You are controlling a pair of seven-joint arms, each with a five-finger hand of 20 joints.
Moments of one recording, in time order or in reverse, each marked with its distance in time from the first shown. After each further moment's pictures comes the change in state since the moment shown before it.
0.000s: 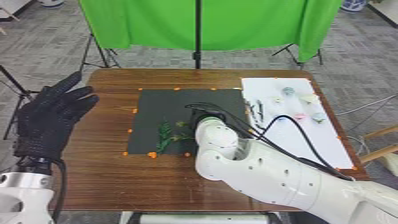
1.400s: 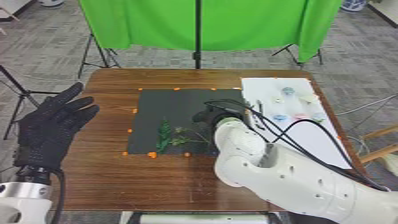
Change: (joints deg) left arm 4.7 -1.6 -1.8 -1.4 0.6 -0.1 -1.1; right arm -3.3 10.3 3.2 -11.1 0.6 4.2 0.2
